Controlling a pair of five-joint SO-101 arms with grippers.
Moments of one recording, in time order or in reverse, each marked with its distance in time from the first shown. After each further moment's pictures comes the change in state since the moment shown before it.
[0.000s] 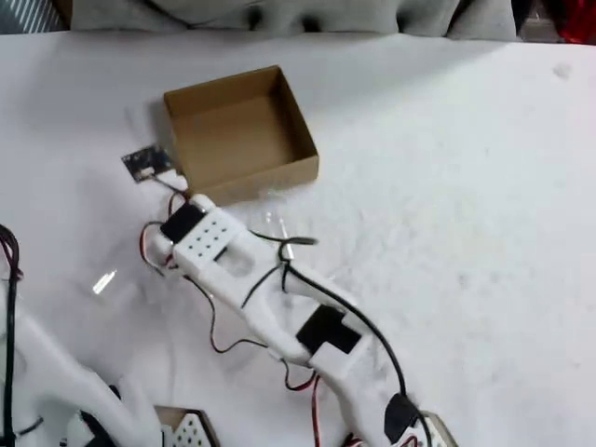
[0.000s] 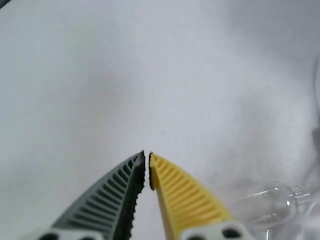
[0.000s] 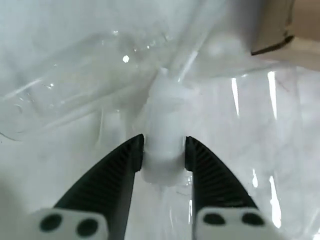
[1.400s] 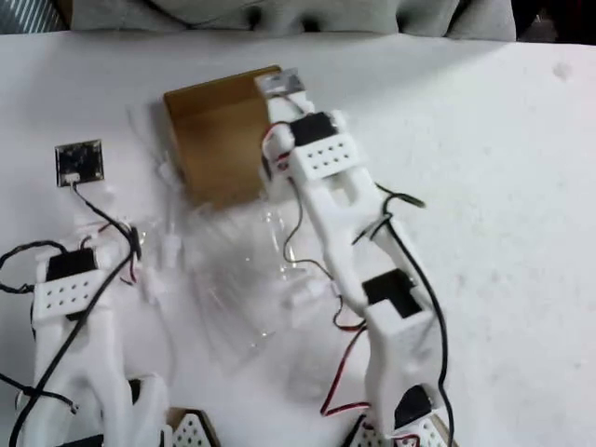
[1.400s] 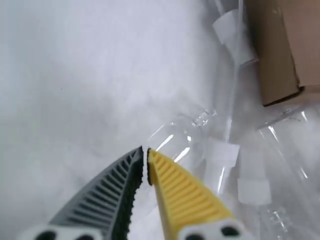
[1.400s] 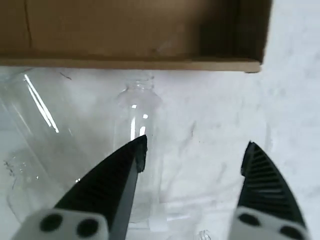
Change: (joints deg) left arm 27.6 2.1 30.9 -23.7 0.2; right arm 27.3 -3.2 -9.0 20.0 17.1
